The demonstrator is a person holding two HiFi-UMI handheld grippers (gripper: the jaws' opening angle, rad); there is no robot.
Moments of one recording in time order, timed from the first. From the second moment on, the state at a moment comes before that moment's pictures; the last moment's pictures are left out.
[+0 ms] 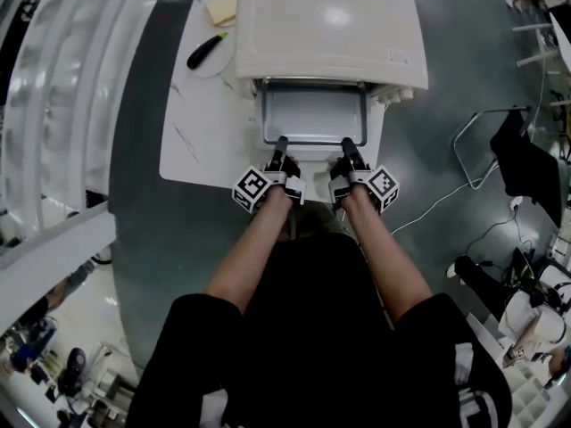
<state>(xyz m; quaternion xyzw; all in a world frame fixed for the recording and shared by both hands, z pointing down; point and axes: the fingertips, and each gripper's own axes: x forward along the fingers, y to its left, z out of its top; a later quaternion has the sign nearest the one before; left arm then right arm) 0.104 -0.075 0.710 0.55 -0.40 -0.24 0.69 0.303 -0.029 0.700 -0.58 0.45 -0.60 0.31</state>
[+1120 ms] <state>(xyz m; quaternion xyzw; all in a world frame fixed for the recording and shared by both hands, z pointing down) -0.032 0.006 0.681 0.52 -0.41 -0.30 0.69 0.168 0.024 0.663 -0.55 0.50 -0.62 0.26</state>
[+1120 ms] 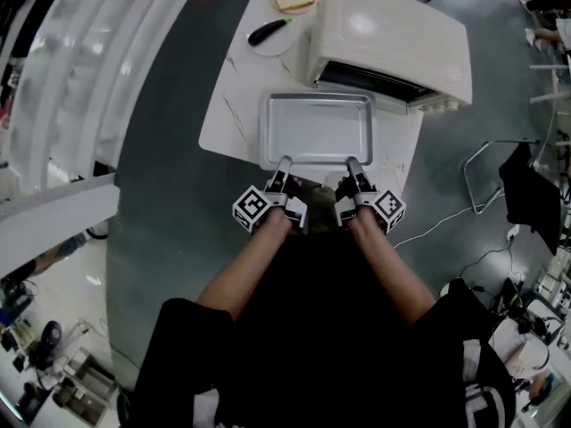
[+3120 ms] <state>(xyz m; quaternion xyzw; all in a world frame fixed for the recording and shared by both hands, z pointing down) -0.234 -0.043 0.785 0.44 -0.57 -0.10 0.69 -0.041 -0.026 0.780 -0.51 0.45 -0.74 0.04</state>
